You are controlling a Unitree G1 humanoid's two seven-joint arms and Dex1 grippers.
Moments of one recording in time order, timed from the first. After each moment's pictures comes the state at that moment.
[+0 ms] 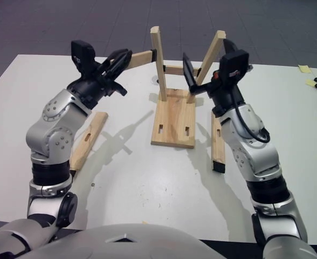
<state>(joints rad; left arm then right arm) -0.50 0.19 0.03 -0.29 -0.57 0.66 -0.33 -0.32 -0.68 0.21 -0.30 0.36 0.04 0.02</state>
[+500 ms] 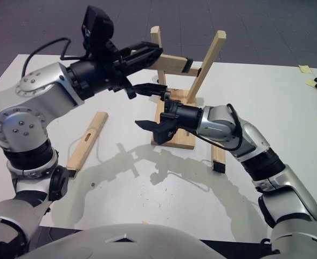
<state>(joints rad) -0.72 0.29 0.05 -0.50 -0.84 1.10 -0.29 -0.53 -0.72 0.44 -0.04 -0.29 -0.63 0.44</state>
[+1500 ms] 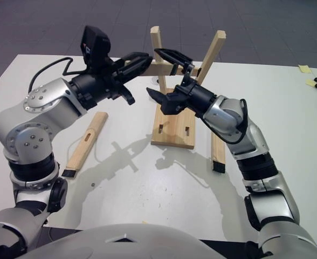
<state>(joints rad) -0.61 0.29 0.00 -0.54 -0.75 1.01 -0.24 -0.46 -0.59 0.22 -0.02 -0.38 -0.42 0.39</state>
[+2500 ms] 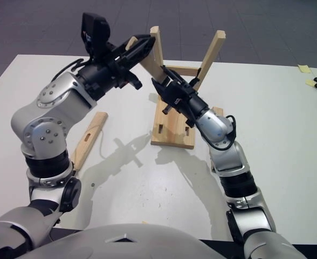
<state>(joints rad) -0.63 0.13 0.01 -0.44 -0.67 0.87 -0.19 -0.32 -0.38 0.22 -0.24 -0.13 0.04 0.43</state>
